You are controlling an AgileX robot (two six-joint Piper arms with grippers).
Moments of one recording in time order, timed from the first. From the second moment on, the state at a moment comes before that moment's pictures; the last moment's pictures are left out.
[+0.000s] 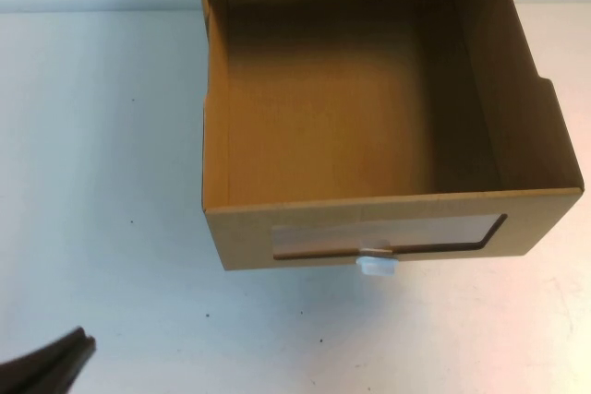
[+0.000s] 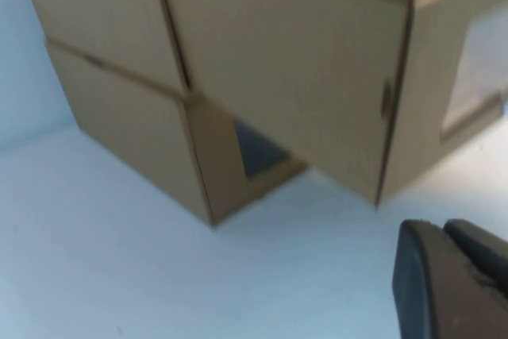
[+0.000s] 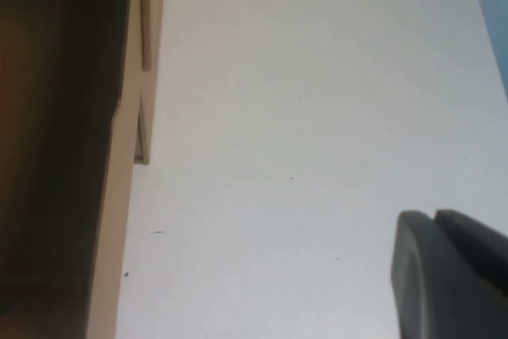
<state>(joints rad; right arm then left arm) 0.35 0.94 -1.15 -0.39 0.97 0.35 -0.65 0.16 -0.13 0.13 0.21 0.06</state>
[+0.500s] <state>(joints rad) 0.35 0.94 -1.15 -0.35 0.97 0.34 -0.65 0.16 0.03 0.13 0.27 0.06</state>
